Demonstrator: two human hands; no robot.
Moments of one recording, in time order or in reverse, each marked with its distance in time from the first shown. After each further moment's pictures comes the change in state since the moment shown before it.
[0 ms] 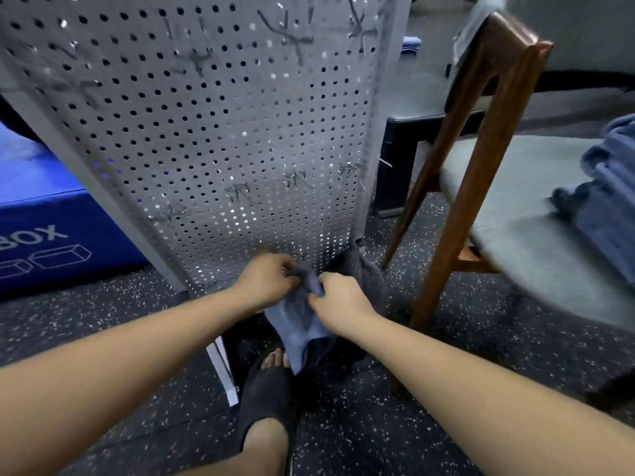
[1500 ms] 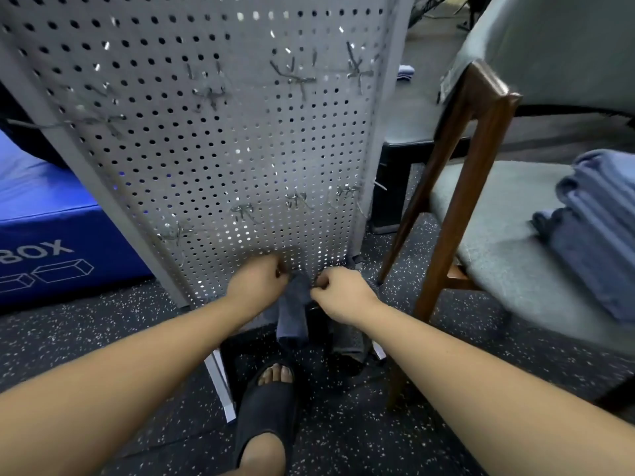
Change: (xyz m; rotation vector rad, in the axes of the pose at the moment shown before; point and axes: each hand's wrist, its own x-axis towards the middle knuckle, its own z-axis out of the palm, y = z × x) left_hand 0.017 -0.014 -0.007 0.106 0.159 0.008; right_hand 0.007 -0.017 -0.038 -0.062 0.027 -0.006
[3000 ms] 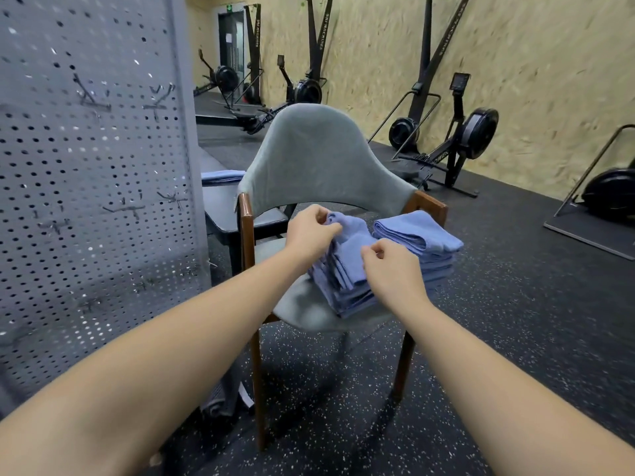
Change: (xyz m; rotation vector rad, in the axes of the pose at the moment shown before) left_hand -0.075 0.429 -0.117 -0.883 -0.010 0.413; right_hand -0.271 0.083 -0.290 0.133 0.907 0.249
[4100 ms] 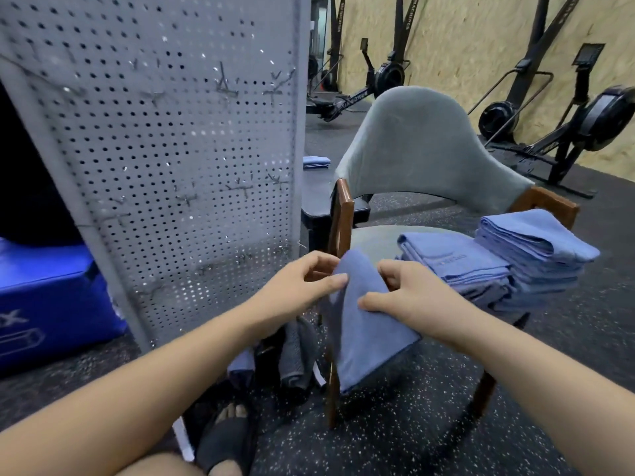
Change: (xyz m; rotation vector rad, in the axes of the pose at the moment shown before) left_hand -0.136 -0.078 -0.172 -0.098 -0.224 -0.045; right_hand -0.067 -0.072 0.052 0.036 -0.622 -0.341
